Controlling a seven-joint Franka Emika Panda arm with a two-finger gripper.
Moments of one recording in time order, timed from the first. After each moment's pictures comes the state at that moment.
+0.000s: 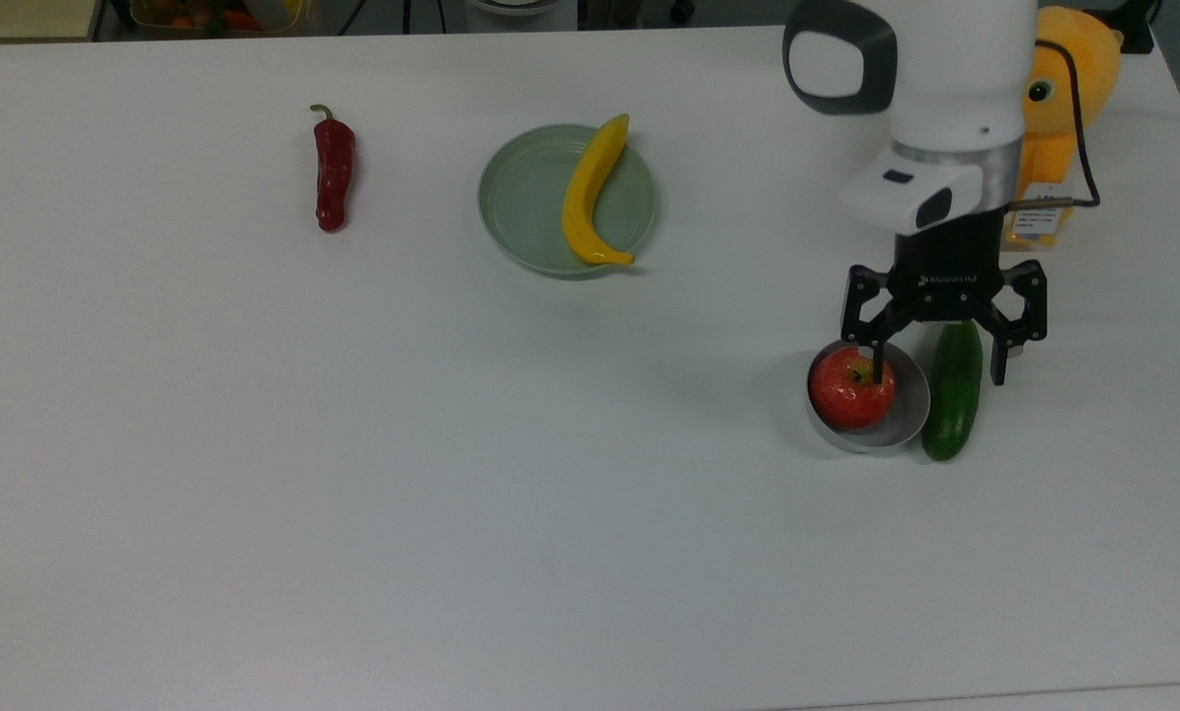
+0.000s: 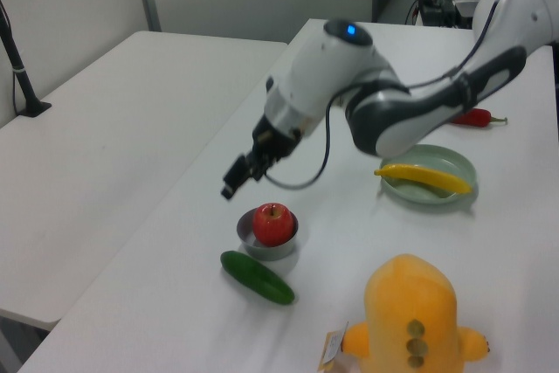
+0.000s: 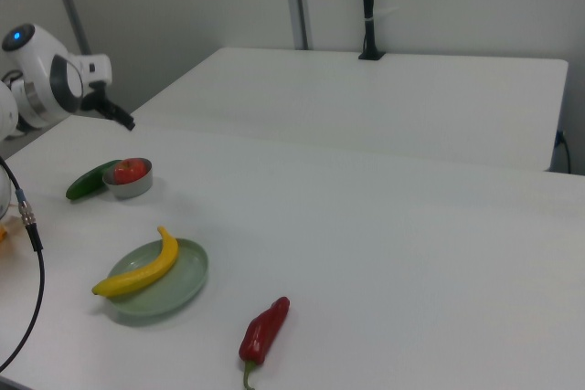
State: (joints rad) arm 0.46 0.69 0.12 -1.24 -0.34 2.51 0.86
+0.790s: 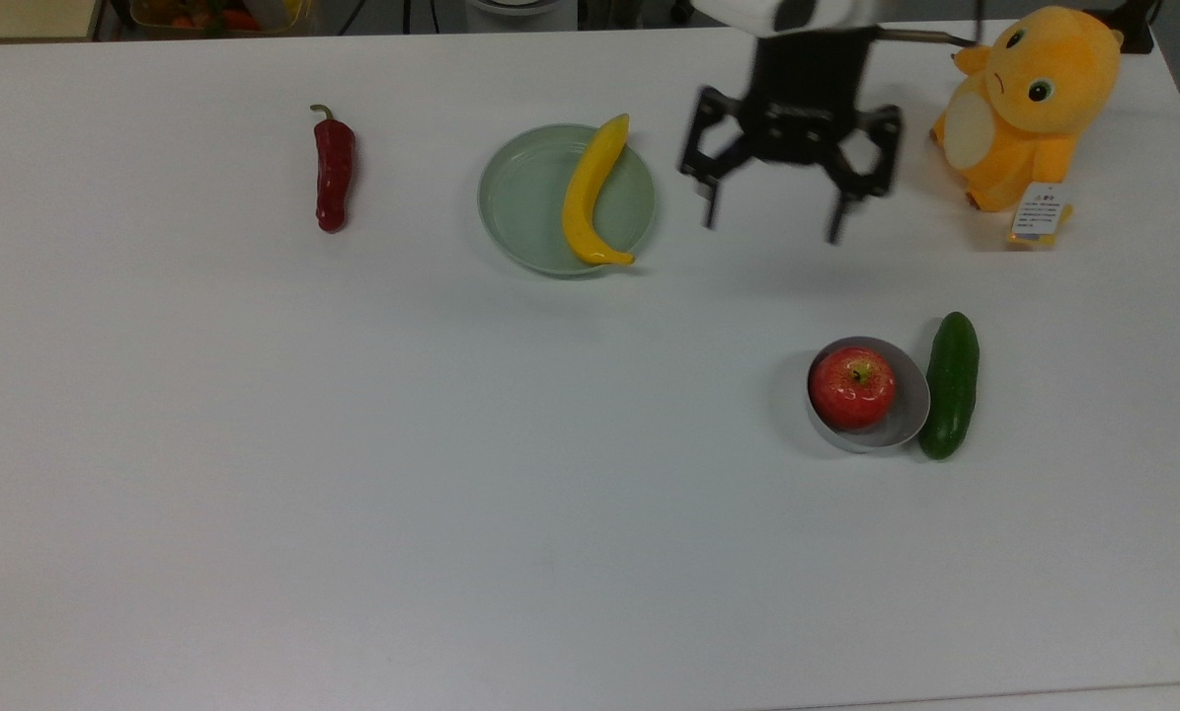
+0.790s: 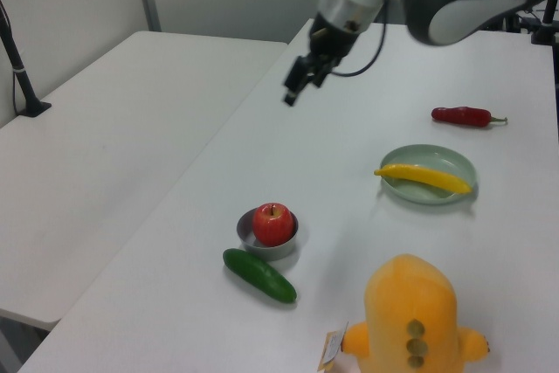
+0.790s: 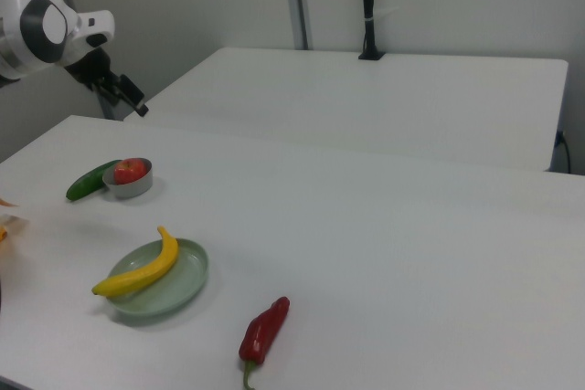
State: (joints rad) arm 0.29 0.26 0.18 -1.56 -0.31 2.18 0.68
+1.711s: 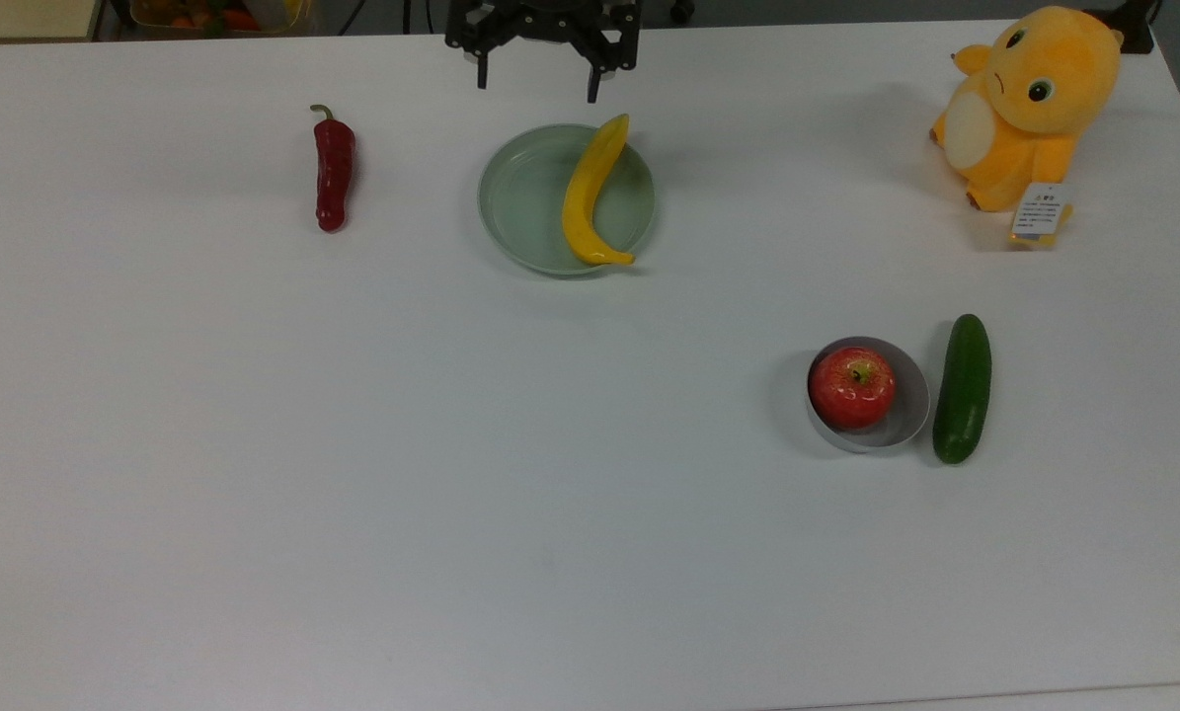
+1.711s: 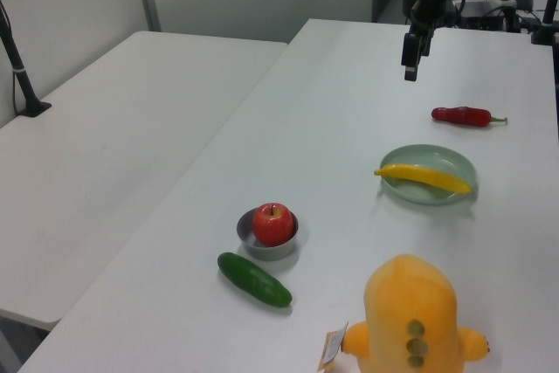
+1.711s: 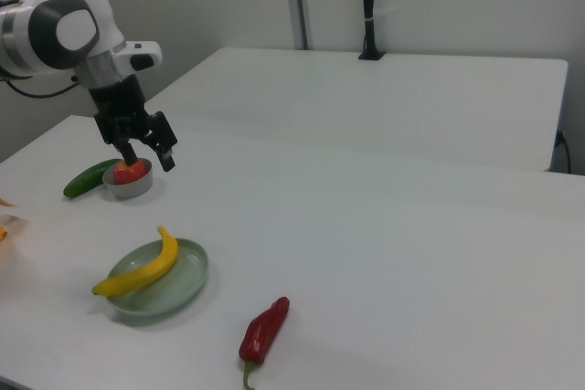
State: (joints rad) arm 0.18 -0.04 0.03 -1.85 -0.12 1.83 0.23
